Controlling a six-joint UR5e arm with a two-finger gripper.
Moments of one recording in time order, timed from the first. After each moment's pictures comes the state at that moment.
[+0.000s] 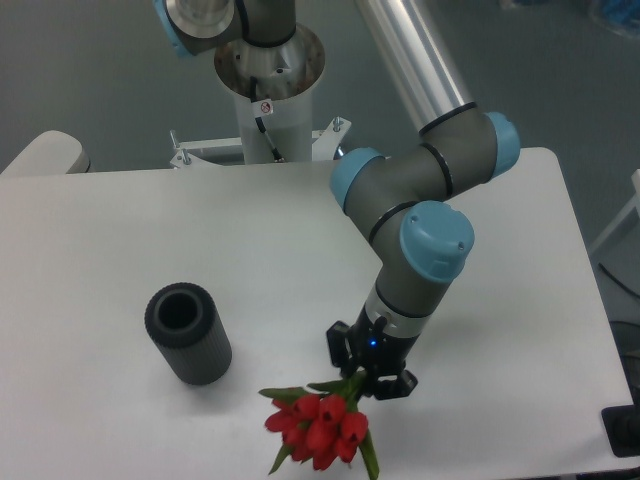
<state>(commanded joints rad) 2.47 -2.13 -1.38 -0.96 1.06 1.03</state>
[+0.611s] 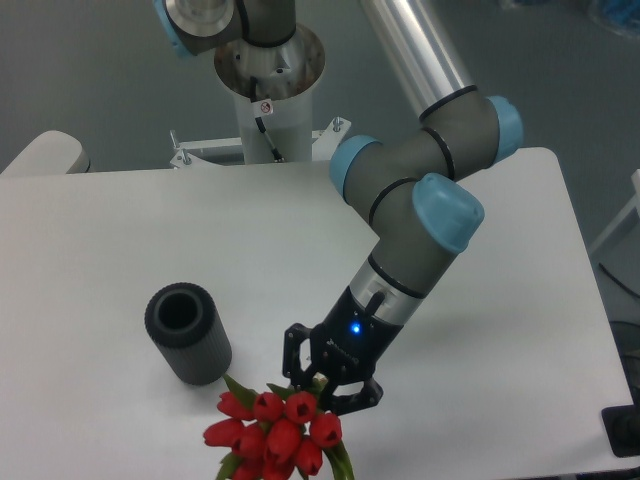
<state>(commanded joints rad) 2.51 -2.11 -1.37 -0.88 0.56 0.94</state>
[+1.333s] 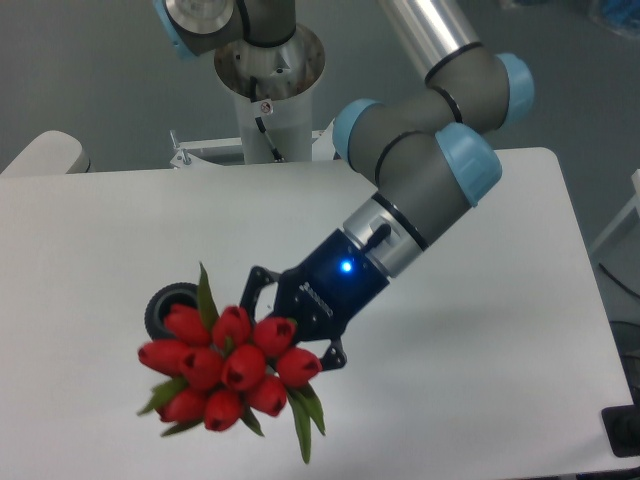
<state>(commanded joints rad) 2.51 -1.99 -1.39 -0.88 0.27 0.90</state>
